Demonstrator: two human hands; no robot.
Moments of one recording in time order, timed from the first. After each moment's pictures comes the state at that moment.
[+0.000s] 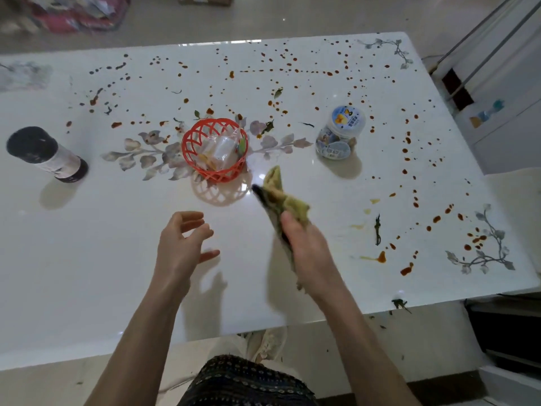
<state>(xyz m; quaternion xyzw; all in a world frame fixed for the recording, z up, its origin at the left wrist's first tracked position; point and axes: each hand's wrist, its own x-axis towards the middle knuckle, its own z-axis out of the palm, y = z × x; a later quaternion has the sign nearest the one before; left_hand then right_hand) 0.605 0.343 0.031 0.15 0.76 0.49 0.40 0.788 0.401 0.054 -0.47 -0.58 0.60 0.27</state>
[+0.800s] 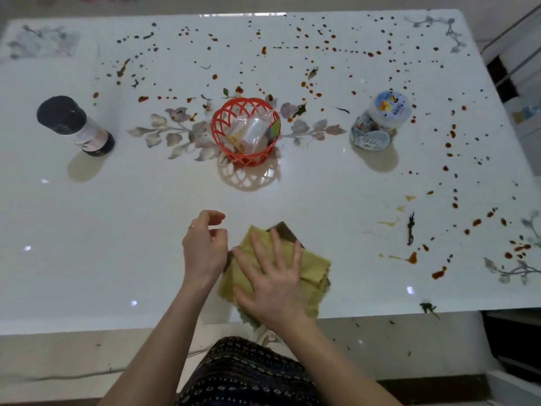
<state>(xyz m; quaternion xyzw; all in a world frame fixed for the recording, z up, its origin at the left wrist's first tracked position) 0.594 0.322 -0.021 0.27 0.85 0.36 0.26 0.748 0.327 -0.087 -0.36 -0.93 0.11 0.01</state>
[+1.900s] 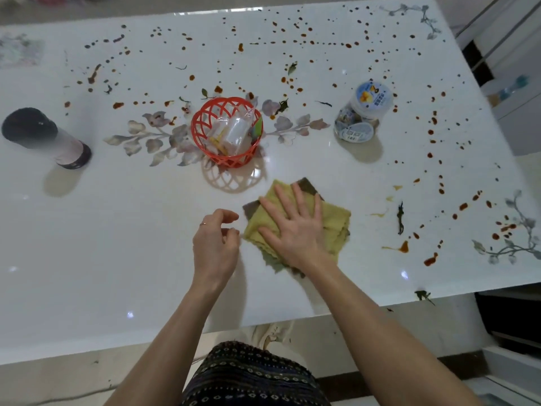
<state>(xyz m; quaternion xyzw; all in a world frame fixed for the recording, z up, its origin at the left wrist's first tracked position) 0.614 0.340 -0.015 0.36 0.82 0.35 0.27 0.756 0.433 -0.094 -0.44 -0.90 0.09 0.01</state>
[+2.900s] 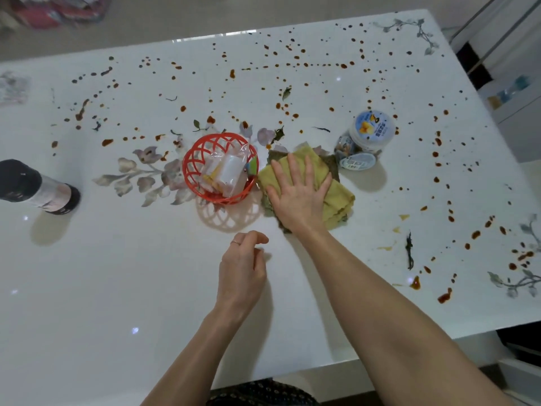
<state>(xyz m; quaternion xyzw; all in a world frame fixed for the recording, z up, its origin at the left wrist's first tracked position) 0.624 0.396 -0.027 0.48 0.78 0.30 0.26 0.697 0.553 -0.081 -0.56 -0.82 0.14 -0.03</state>
